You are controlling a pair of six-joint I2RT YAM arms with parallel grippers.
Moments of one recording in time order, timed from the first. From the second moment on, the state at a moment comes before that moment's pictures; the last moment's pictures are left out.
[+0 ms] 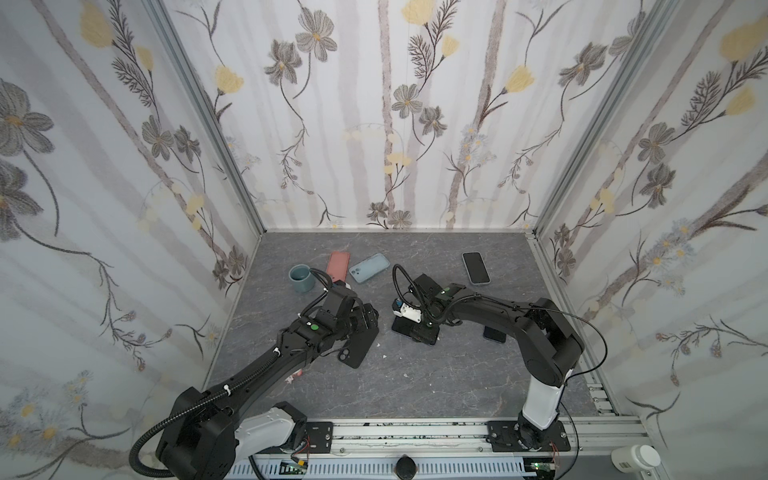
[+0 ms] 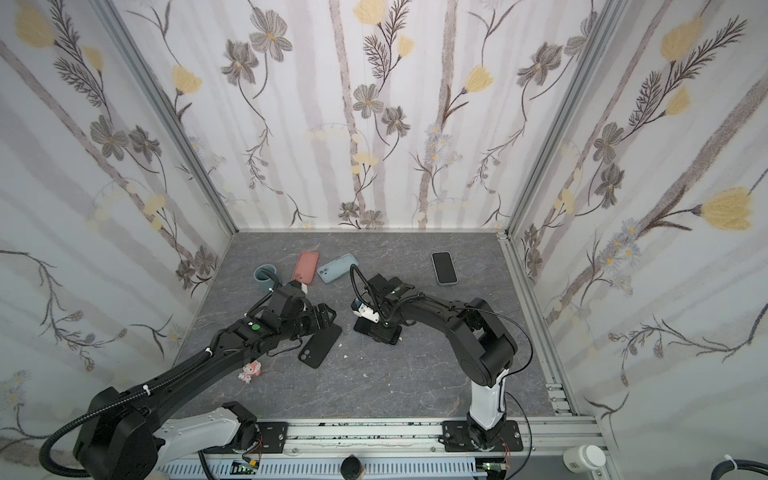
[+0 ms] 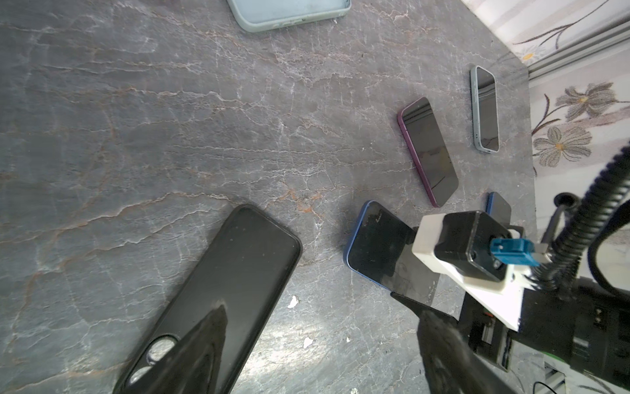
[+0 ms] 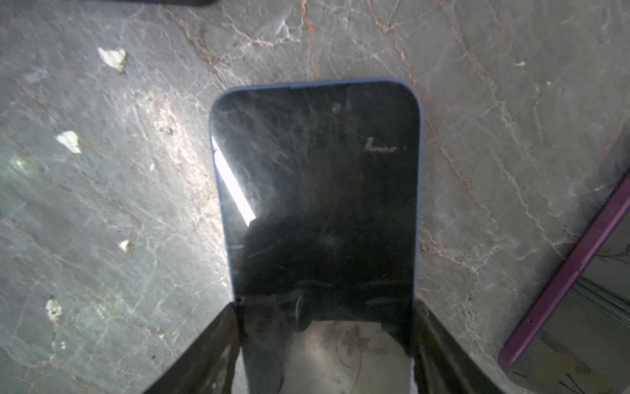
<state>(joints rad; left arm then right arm) -0.57 1.17 0.75 -0.39 0.07 -0.81 0.73 1.84 1.24 -0.67 -0.08 -0.42</state>
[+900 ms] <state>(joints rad) -0.56 1.22 0.86 -0.37 0.17 -0.82 0.73 1.71 1.15 -0.63 -0.10 -0.41</state>
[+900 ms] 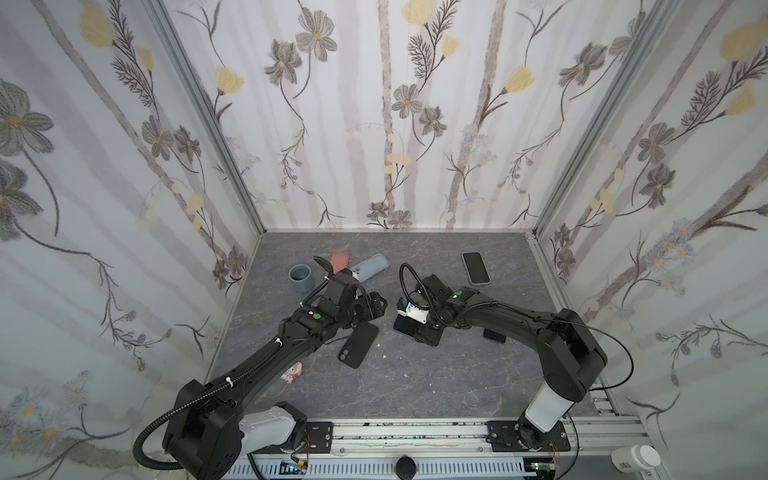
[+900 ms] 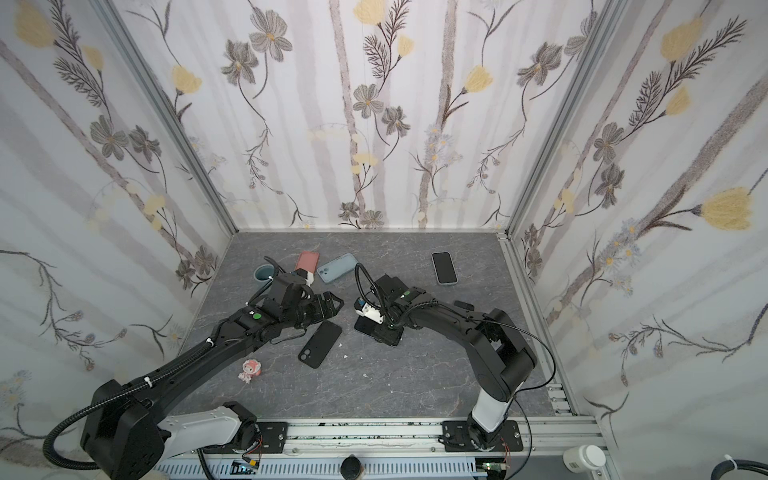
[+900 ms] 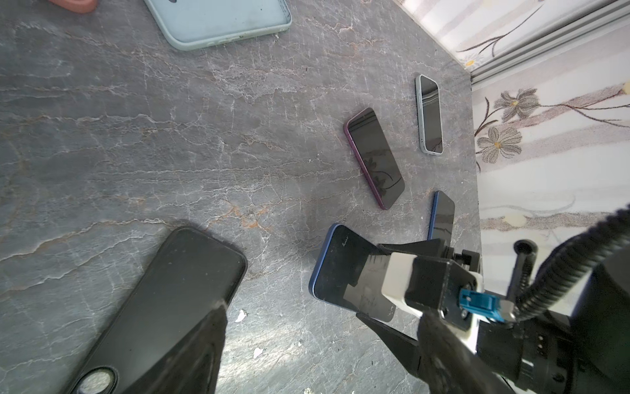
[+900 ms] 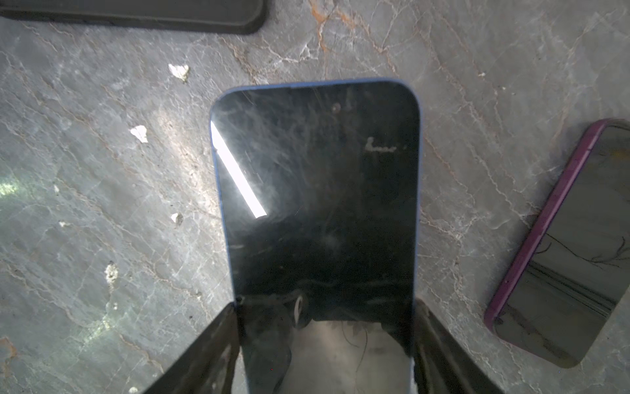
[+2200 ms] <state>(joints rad) -0.53 1.38 0.93 -0.30 0.49 -0.77 0.73 1.47 1.10 -0.52 -0.23 -0.45</state>
